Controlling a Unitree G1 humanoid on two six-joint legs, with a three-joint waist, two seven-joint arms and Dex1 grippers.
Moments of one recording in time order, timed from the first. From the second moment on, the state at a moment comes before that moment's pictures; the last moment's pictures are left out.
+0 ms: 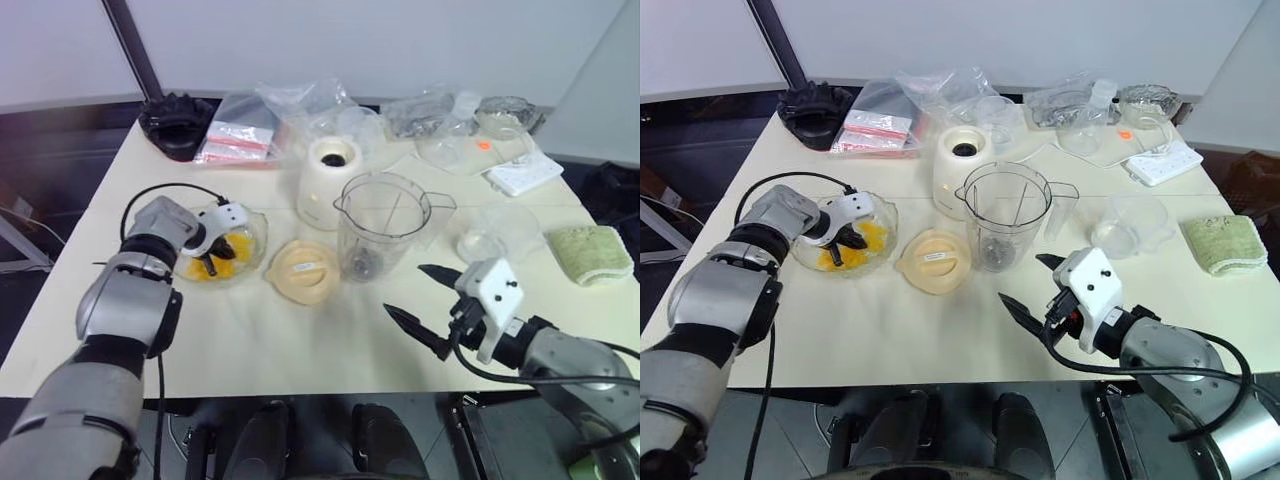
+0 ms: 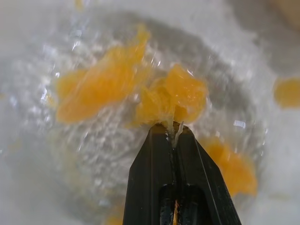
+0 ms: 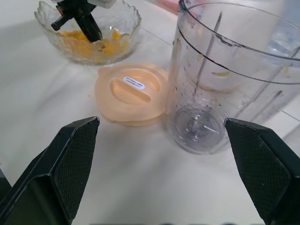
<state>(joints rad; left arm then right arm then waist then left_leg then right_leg) -1.18 0.52 -0.26 1.38 0.47 0.09 -1.10 0.11 -0.68 -0.16 -0.88 0.56 0.78 0.47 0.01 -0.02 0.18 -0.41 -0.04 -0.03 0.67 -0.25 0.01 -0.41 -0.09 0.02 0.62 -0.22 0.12</state>
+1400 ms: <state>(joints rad) -1.48 0.62 0.11 1.30 0.01 0.29 -1.53 0.16 -0.69 -0.52 -0.86 0.89 0.75 0.39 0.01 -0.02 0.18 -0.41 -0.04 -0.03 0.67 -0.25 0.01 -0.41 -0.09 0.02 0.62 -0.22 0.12</state>
